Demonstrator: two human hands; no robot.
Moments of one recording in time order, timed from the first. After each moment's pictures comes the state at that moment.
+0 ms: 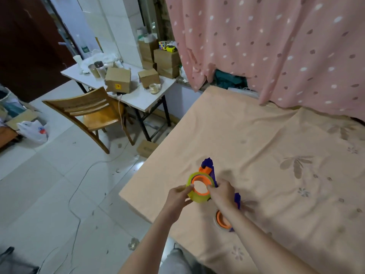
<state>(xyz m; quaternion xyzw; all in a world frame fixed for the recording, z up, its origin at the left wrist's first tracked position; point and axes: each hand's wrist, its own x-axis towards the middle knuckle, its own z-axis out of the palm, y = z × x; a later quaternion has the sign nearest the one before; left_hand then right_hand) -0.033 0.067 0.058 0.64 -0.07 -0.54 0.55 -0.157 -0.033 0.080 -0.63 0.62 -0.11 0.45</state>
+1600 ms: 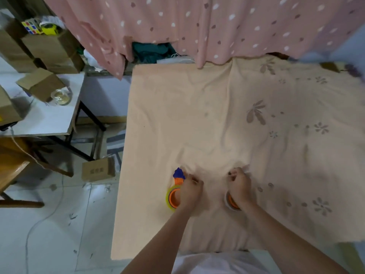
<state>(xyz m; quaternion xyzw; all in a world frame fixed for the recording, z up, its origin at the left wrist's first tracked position) 0.028 -0.038 -0.005 0.74 -0.39 -0.51 0.18 -0.133 -0.044 -0.004 -0.44 0.83 -0.21 0.28</state>
